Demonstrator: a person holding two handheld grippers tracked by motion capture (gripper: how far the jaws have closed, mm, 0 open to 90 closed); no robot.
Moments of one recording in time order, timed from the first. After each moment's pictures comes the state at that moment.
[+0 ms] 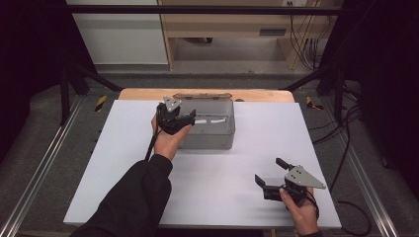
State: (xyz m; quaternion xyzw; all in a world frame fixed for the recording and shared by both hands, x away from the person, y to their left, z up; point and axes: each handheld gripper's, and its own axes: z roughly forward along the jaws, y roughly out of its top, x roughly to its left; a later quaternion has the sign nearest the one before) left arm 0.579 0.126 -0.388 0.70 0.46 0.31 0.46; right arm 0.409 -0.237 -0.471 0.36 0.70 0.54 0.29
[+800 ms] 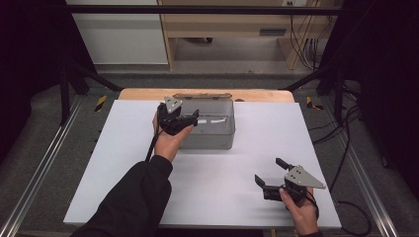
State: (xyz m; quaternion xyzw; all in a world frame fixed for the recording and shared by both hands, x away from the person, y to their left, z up) left arm 0.575 0.122 -0.386 0.69 0.44 0.31 0.48; right arm 0.409 -0.237 -0.471 0.36 0.70 0.54 0.29
